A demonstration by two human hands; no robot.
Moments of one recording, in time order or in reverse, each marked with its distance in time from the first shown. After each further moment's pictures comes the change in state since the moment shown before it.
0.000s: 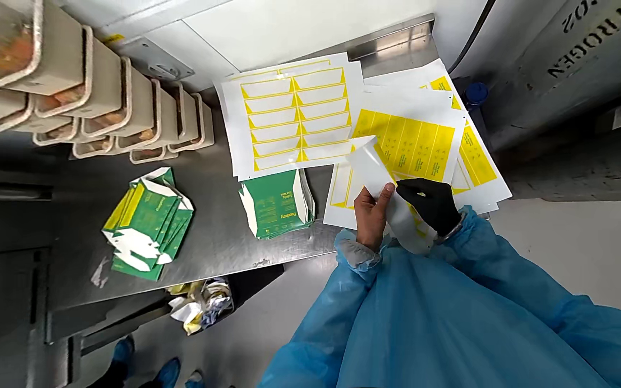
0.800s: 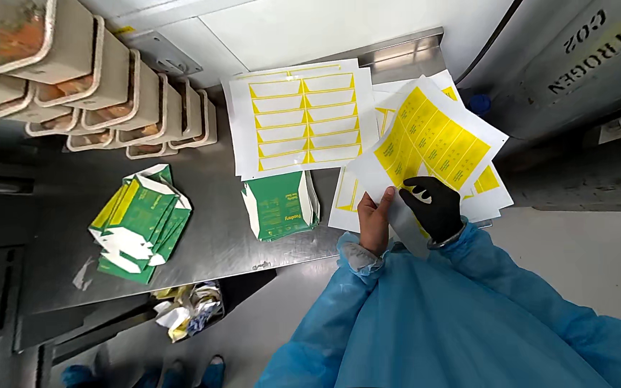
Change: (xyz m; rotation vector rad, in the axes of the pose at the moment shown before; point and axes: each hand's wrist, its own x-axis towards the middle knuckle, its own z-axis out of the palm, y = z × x) left_hand -0.001 0.013 -0.010 -0.195 0.026 -0.158; right_hand 0.001 -0.029 0.019 -0.348 0.142 -0.016
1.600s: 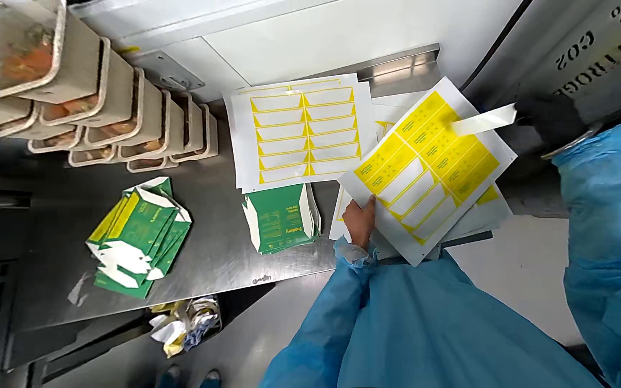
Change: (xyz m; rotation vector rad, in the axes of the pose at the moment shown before) left_hand 0.063 -0.027 -0.049 0.881 0.266 -0.111; right_hand 0.198 0.104 -0.174 0.090 -0.048 0.386
